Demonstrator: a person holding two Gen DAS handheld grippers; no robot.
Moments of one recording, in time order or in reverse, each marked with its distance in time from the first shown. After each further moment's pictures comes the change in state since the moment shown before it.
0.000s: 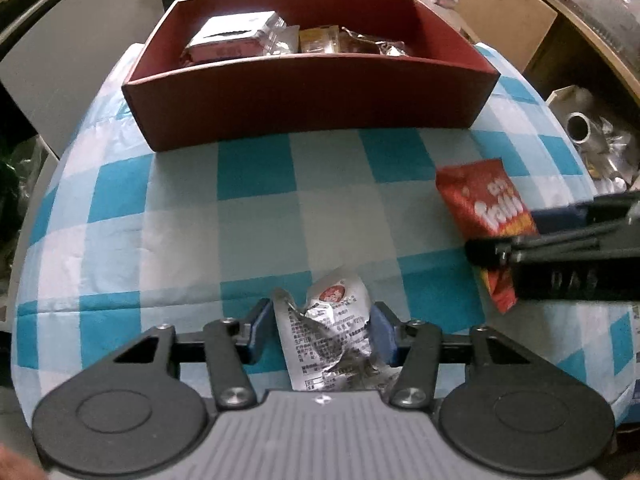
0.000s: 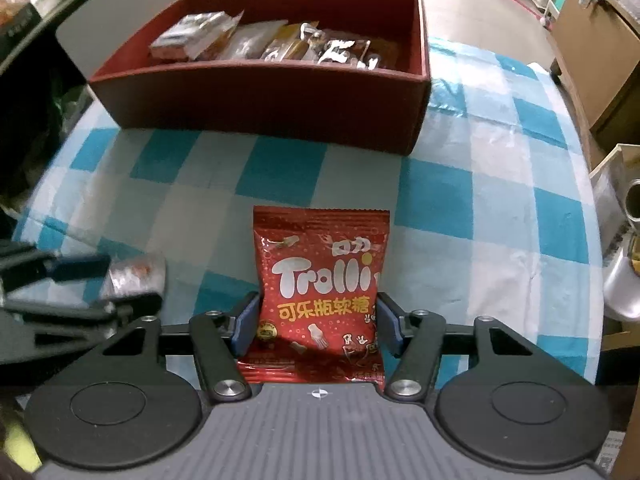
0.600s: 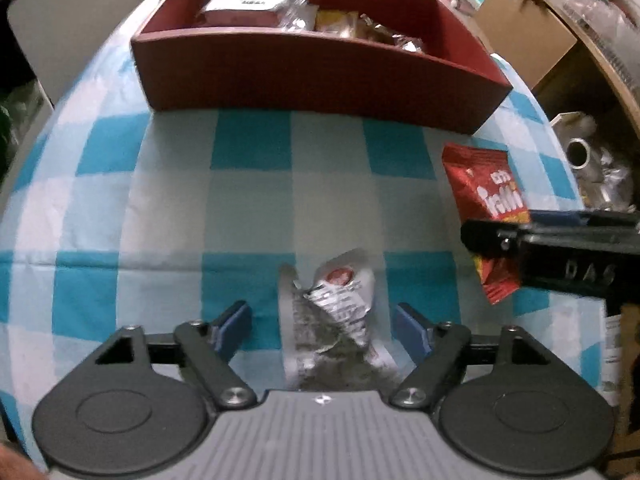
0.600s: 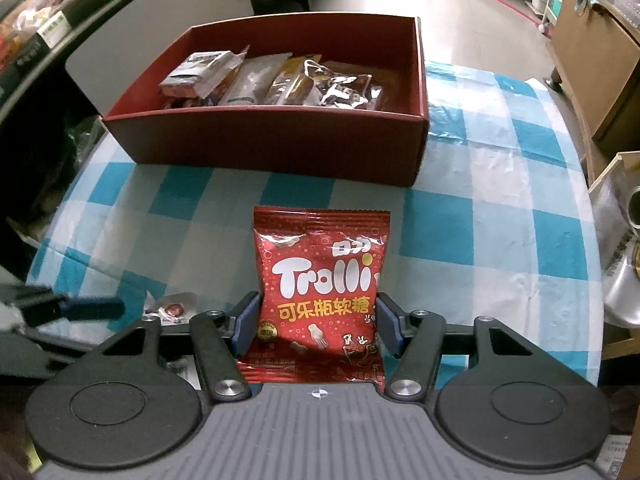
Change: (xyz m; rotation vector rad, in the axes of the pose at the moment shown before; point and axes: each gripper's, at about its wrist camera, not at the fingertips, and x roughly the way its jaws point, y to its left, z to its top) left arm 0.008 -0.004 -0.003 -0.123 0.035 -0.029; right arm -0.011 -0.003 0.010 0.026 -0.041 0.028
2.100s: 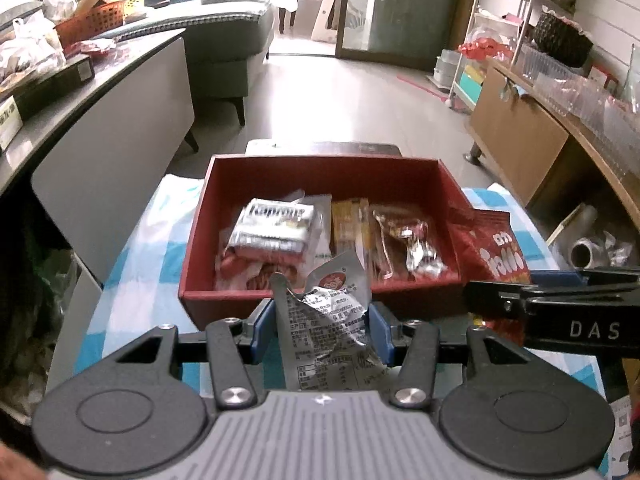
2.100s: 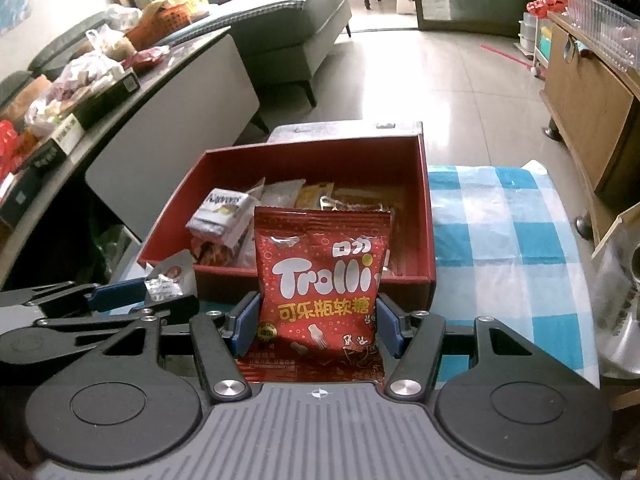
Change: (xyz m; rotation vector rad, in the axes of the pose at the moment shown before) left arm -0.063 0.014 0.092 0.072 -0.329 0.035; right arm -0.038 0.003 0.064 0.082 -0.223 0.071
